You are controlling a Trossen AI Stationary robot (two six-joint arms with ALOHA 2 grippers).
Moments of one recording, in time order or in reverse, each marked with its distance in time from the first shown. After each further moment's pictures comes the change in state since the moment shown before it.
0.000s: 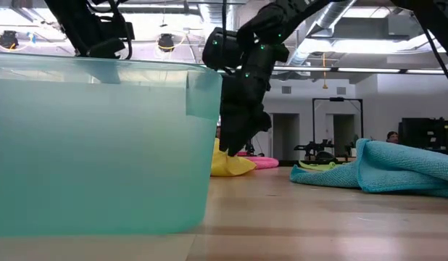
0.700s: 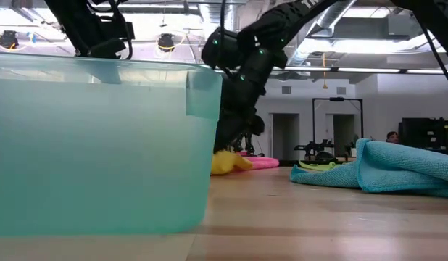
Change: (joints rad) left arm 0.000 0.000 0.000 0.001 -0.012 0.000; right arm 0.002 -0.001 -0.029 0.149 -0.001 0.022
